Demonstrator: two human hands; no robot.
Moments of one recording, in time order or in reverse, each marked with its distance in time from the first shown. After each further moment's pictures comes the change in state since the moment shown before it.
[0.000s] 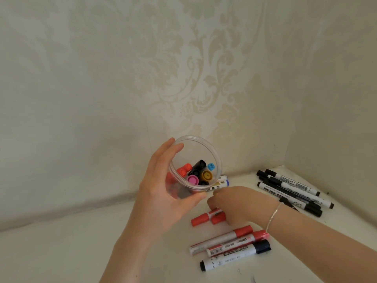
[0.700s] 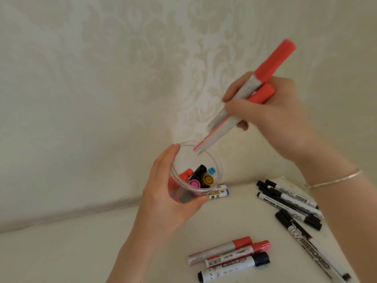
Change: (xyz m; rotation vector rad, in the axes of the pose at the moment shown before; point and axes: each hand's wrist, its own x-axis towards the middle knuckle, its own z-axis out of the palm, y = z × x) left_hand 0.002 0.002 0.007 -0.035 0.087 -0.078; right_hand -0.097 0.014 -0.144 1.198 1.195 -0.290
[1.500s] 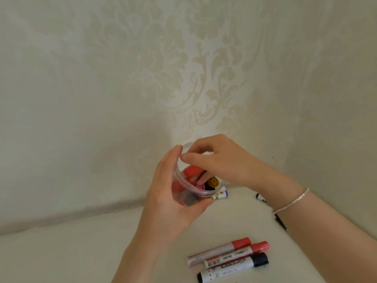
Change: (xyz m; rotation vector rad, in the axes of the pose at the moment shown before) left_hand -0.002 0.005 0.006 -0.076 -0.053 0.027; right_hand -0.021 0.030 0.045 -0.141 -0.425 0.468
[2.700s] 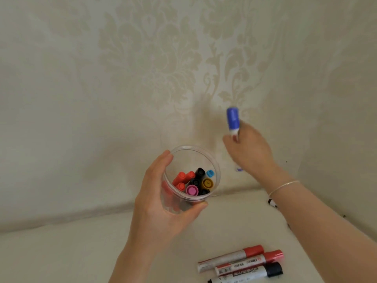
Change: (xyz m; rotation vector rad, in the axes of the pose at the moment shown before) left_hand -0.010 -0.019 -0.026 0.118 0.134 -0.024; right_hand 0.056 0.056 -0.020 -0.466 0.625 -0.024
